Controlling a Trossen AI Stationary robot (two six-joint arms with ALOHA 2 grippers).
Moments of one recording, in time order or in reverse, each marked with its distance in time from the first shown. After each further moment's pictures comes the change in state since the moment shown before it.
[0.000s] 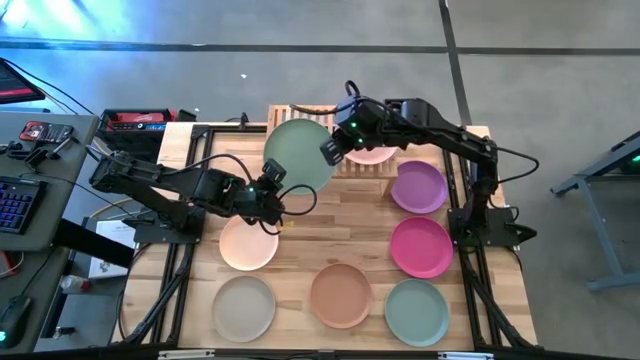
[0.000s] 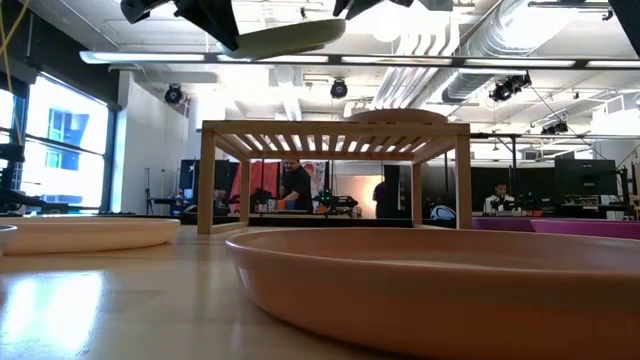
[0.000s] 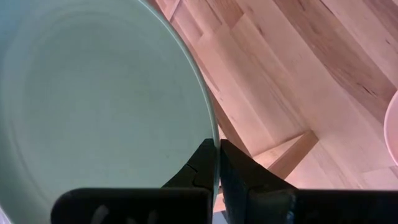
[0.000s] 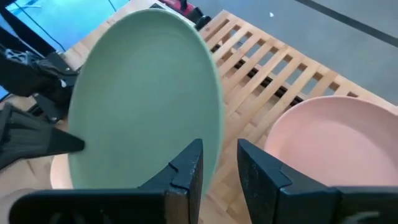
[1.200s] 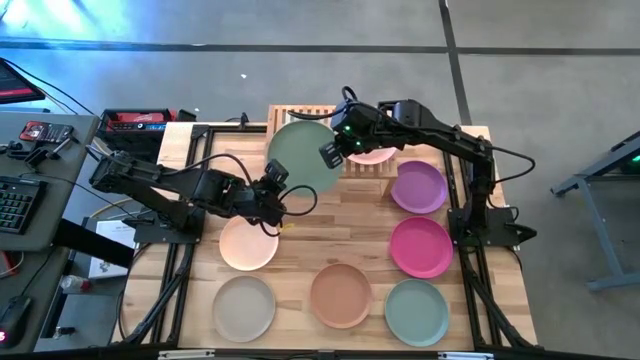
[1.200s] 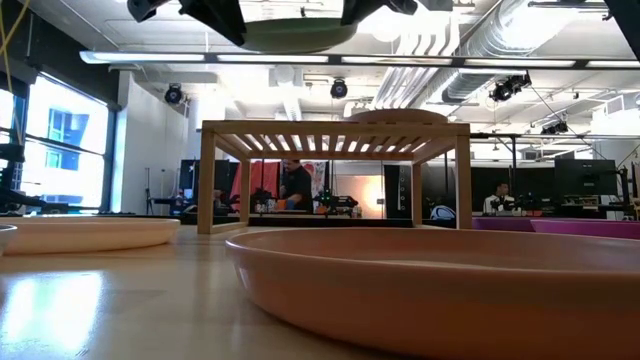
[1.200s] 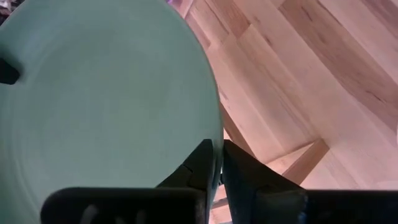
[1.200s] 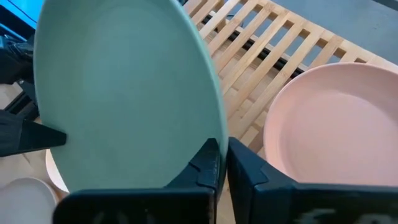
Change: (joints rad) left arm 0.000 0.000 0.000 0.051 0.001 0.052; right arm -0.007 0.012 -0.019 -0.052 -0.045 0.074
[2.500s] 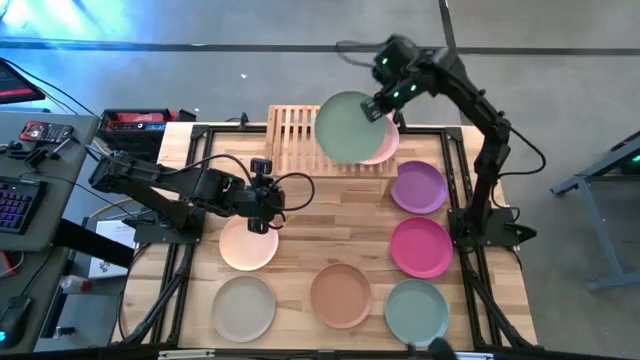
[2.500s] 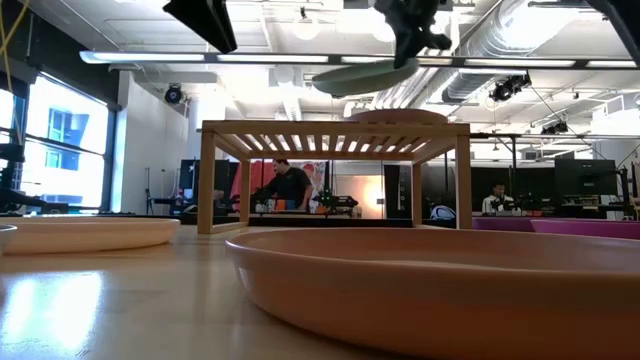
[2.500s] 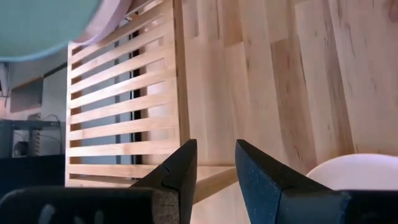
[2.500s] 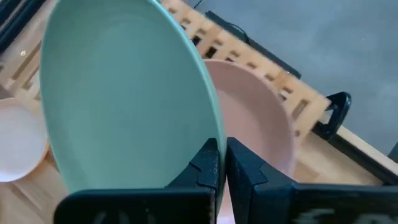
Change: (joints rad) left arm -0.001 -0.003 0.000 -0.082 0.082 -0.640; right arm -0.486 -0.052 0.001 -0.173 -0.296 -0.370
